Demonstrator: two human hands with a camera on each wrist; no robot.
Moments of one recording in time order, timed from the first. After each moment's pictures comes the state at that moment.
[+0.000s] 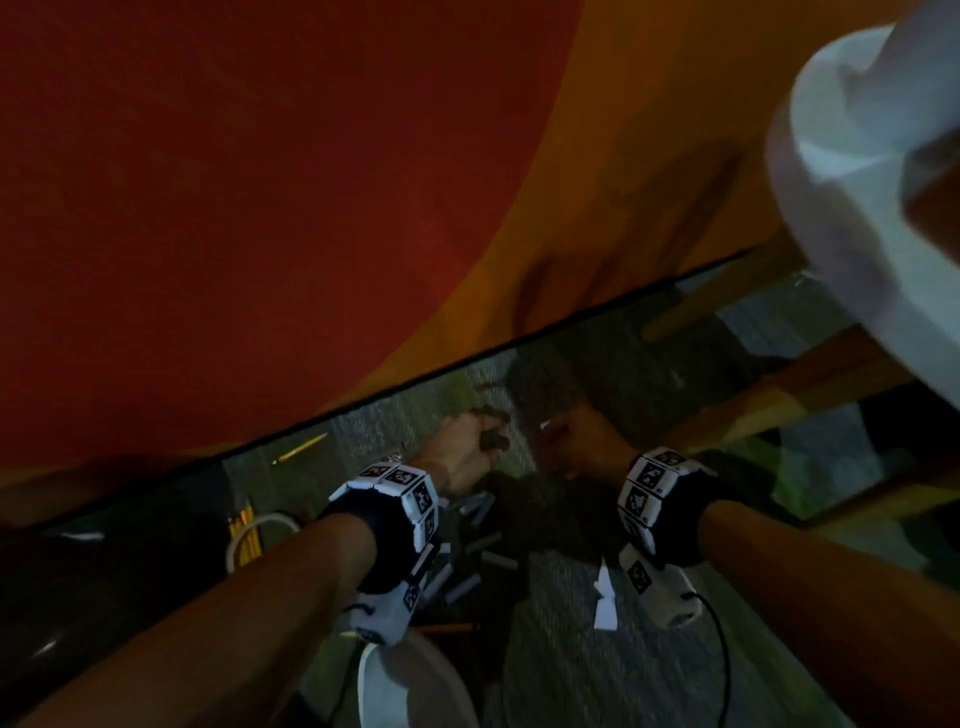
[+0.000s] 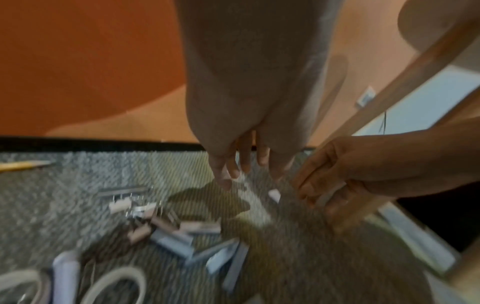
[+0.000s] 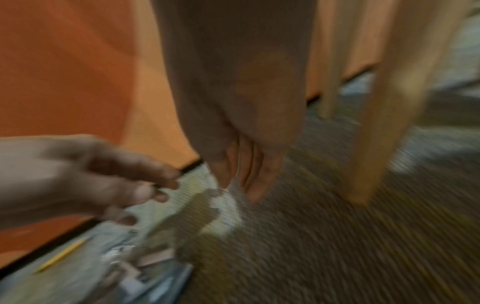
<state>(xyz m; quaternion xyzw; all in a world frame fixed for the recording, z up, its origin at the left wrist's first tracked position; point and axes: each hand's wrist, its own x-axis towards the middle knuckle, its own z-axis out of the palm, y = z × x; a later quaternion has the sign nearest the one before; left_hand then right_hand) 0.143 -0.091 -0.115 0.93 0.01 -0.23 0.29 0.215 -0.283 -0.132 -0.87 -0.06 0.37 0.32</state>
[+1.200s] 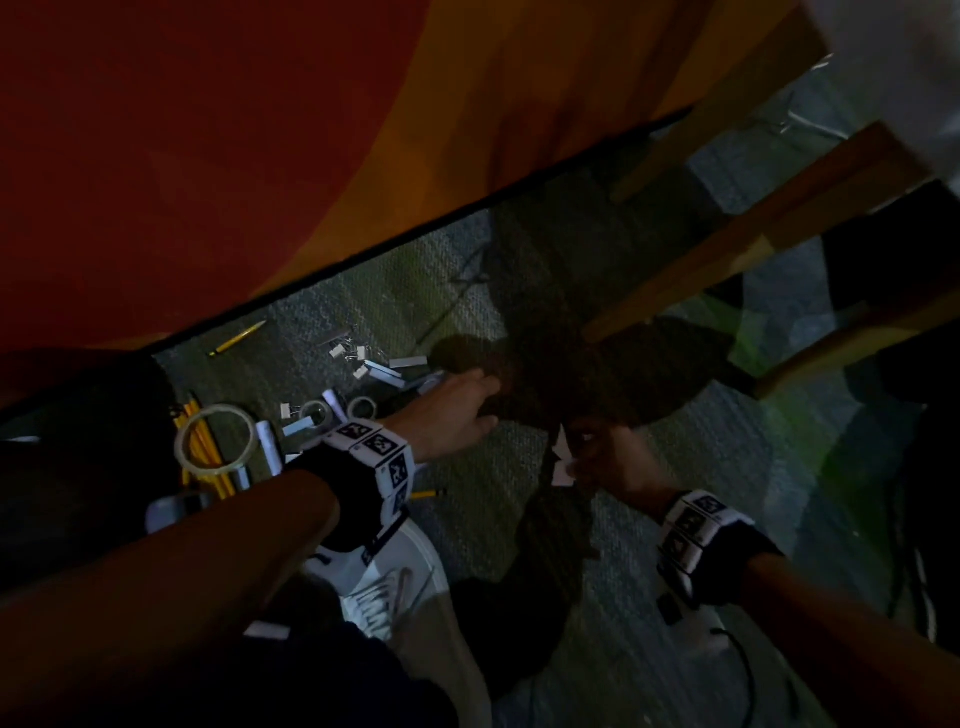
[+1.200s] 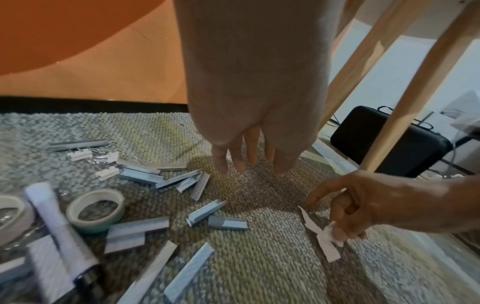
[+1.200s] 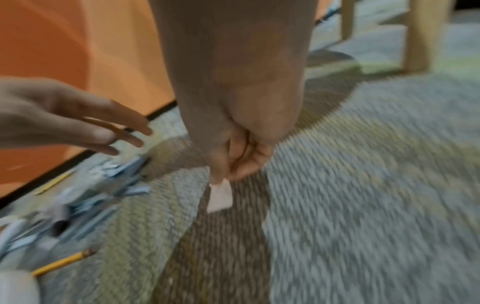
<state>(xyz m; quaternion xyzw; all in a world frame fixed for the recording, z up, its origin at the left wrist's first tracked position) 0.080 -0.149 -0.137 0.89 -0.10 -0.35 0.27 0.075 -0.415 -0.184 -0.87 0.02 0.41 0.29</state>
